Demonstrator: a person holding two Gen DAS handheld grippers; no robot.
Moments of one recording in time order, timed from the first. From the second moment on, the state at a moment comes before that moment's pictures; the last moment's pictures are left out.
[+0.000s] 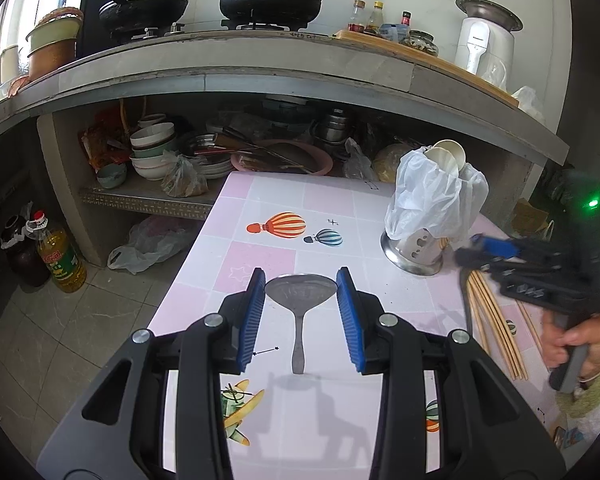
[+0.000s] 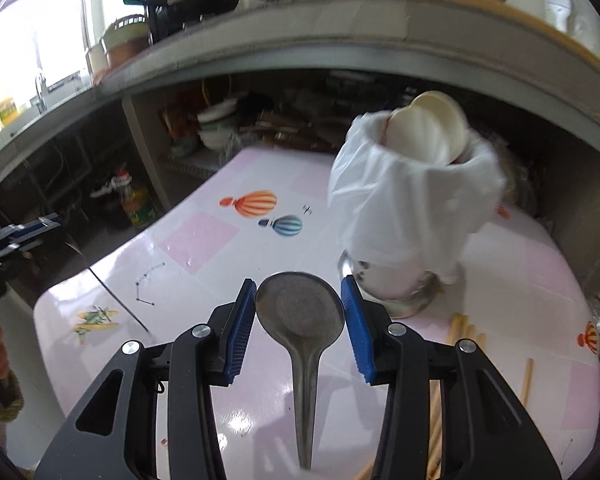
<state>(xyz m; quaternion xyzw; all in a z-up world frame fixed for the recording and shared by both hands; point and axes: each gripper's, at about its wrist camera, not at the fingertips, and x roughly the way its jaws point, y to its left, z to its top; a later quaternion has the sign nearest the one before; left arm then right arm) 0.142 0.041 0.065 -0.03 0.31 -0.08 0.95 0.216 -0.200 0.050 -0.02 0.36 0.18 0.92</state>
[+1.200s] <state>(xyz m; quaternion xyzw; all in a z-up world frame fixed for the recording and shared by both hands) 0.201 -0.064 0.203 0.02 0.19 -0.19 0.96 0.152 -0.304 0.108 0.11 0.27 0.13 0.95</state>
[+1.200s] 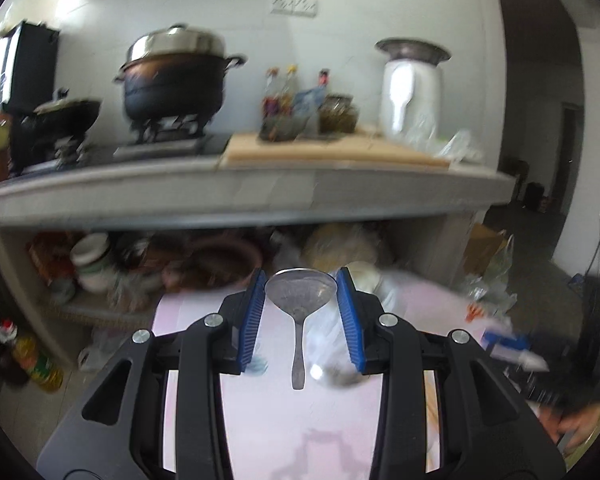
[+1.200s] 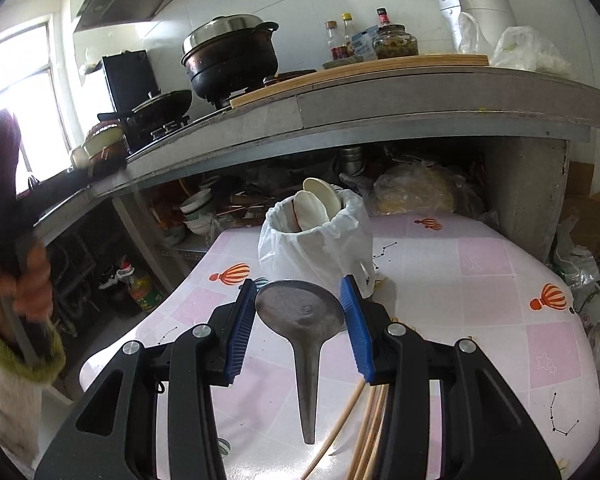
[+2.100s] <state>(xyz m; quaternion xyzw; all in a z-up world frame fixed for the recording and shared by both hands) 0.326 -0.201 0.160 0.01 0.24 -0.27 0.93 0.164 -0.336 0.089 0.14 0.28 0.13 0.94</state>
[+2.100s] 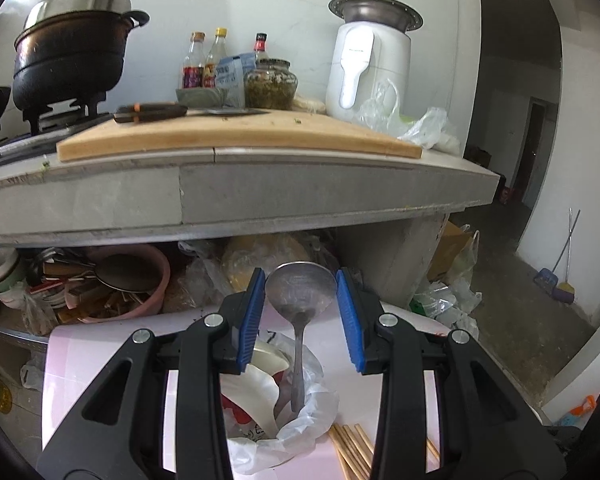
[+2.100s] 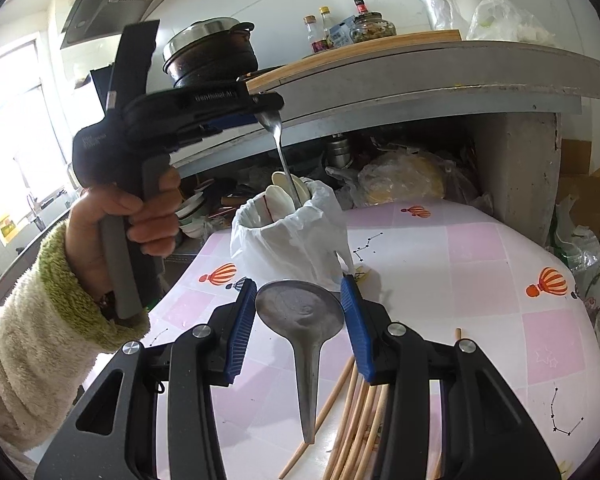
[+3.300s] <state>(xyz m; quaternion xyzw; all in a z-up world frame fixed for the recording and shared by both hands) 0.319 -0.203 0.100 0.06 0.27 -0.24 0.93 0.156 -0.342 0.095 0.14 0.27 0.12 0.94</state>
